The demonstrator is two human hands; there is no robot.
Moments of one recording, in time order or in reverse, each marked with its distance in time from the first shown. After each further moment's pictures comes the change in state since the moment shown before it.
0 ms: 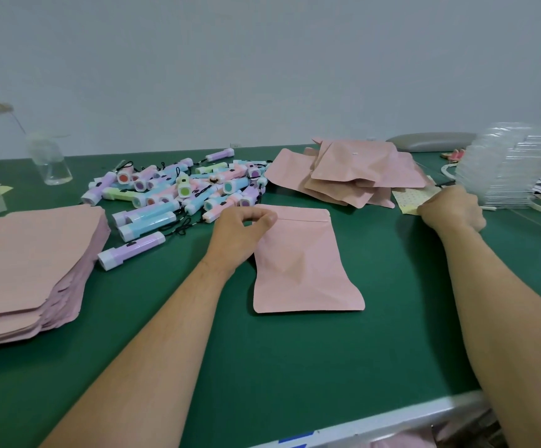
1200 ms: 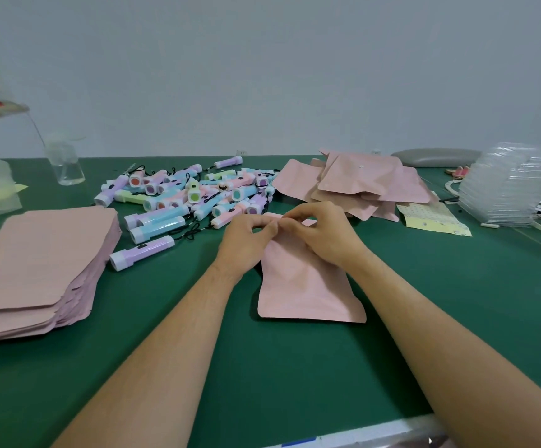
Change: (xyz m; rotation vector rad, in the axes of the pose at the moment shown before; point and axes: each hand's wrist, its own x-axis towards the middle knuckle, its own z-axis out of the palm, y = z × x) left_hand -0.003 0.007 0.000 0.028 -0.025 -0.024; right_hand -0.163 -0.096 0.030 0.489 -0.443 -0.972
